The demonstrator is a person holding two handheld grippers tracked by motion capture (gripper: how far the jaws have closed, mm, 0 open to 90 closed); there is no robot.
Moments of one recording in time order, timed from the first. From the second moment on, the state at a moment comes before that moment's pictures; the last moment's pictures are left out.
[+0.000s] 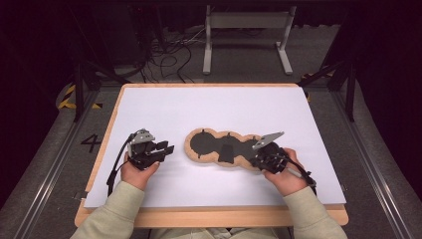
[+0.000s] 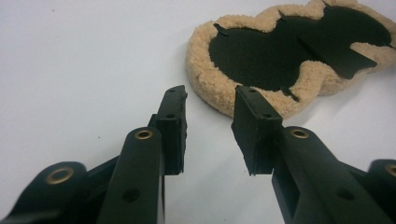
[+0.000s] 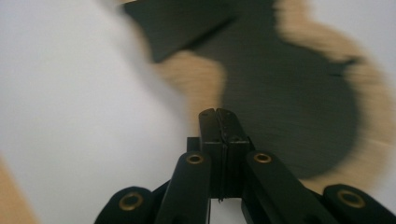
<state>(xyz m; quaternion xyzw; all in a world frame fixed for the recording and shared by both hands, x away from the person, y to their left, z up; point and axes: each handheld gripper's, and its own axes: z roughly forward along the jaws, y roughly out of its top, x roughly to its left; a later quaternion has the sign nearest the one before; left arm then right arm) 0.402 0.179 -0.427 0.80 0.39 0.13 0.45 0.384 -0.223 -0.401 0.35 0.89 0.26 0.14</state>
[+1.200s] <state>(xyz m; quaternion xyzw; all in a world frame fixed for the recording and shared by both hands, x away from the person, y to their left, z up) 0.403 0.193 -0.432 0.79 0.42 0.12 0.43 0.448 -0.213 -0.429 0.45 0.85 0.21 0.19</state>
